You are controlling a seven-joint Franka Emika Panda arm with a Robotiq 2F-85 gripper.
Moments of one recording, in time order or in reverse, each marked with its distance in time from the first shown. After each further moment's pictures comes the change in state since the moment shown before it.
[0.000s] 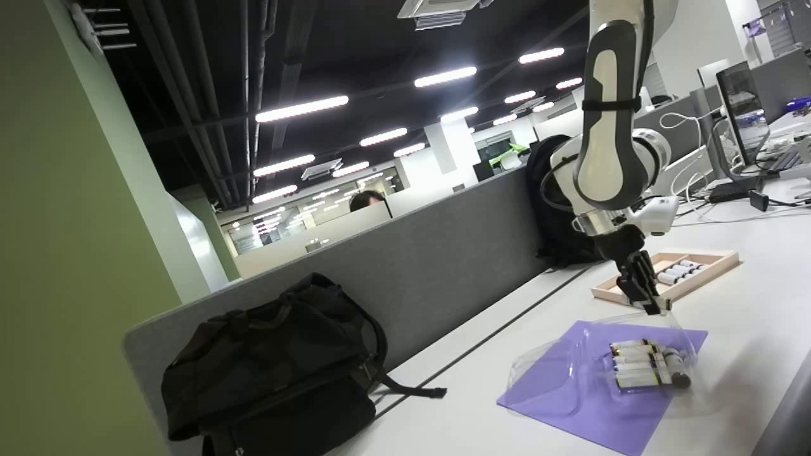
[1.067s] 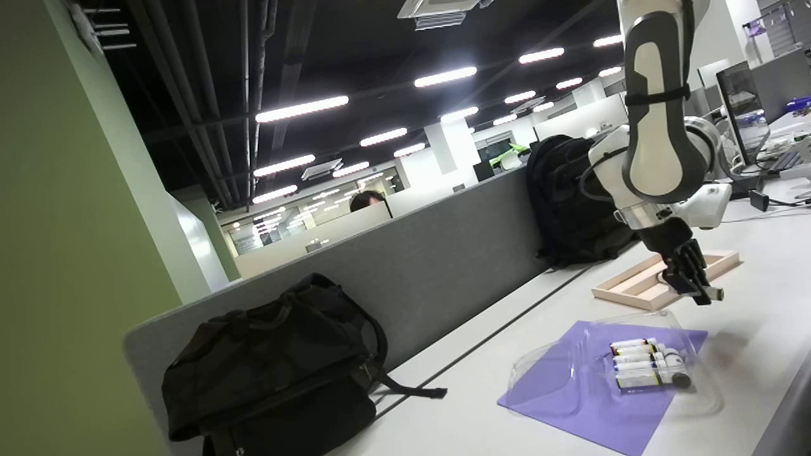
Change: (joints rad) arm 0.010 -0.026 -0.170 -0.128 -0.170 0.096 0.142
